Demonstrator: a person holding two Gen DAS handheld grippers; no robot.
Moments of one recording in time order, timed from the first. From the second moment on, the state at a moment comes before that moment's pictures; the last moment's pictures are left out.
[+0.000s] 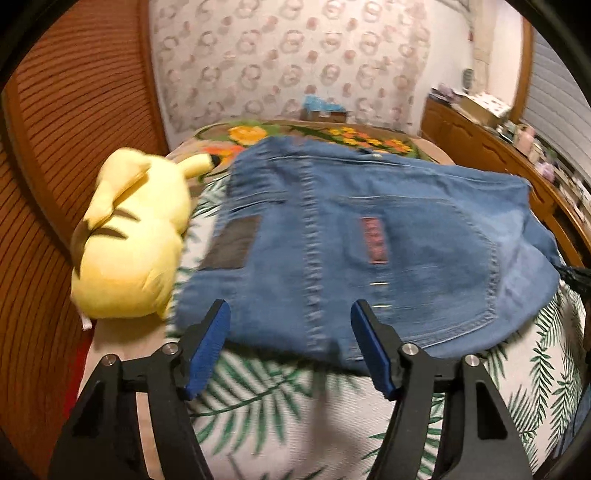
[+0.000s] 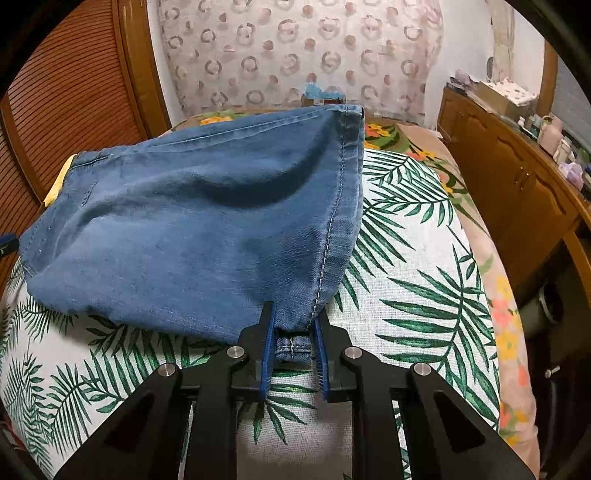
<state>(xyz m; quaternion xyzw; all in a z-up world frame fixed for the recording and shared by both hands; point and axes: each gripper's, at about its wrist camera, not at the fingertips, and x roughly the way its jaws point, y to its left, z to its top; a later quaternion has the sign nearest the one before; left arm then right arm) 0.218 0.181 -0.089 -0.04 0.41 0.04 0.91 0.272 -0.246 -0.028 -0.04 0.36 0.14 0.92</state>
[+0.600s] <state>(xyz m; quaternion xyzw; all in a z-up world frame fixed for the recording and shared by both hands) 0.232 0.228 -0.110 -0.07 0.42 0.09 0.90 0.263 -0.250 -0.030 -0.04 0.35 0.14 0.92</state>
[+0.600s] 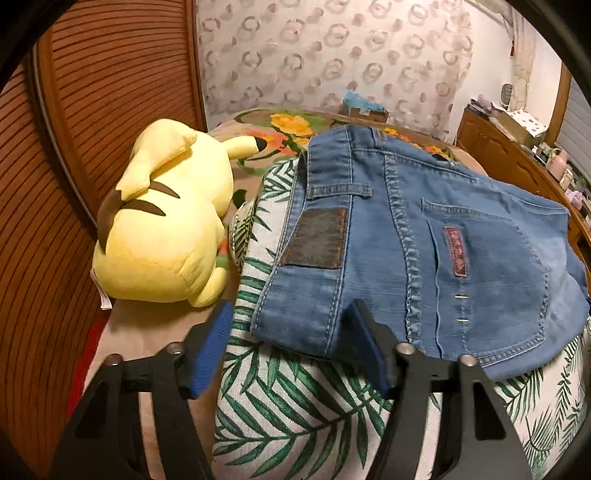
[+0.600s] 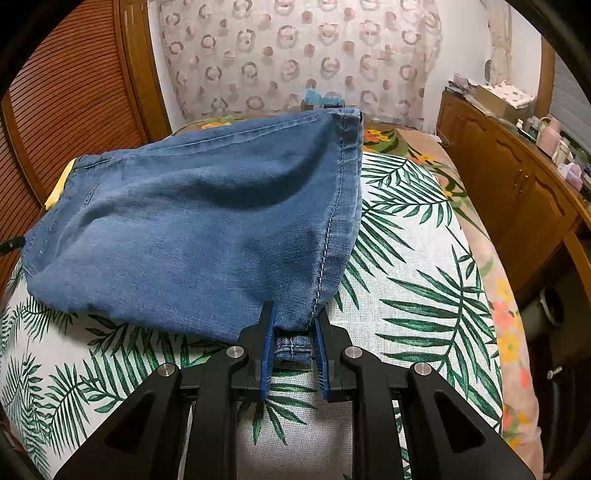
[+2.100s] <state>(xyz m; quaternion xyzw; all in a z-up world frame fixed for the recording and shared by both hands) 0.064 0.152 -0.014 -0.06 0.23 0.00 0.97 0.090 -0.313 0.021 -0.04 0.22 0.10 0.97</state>
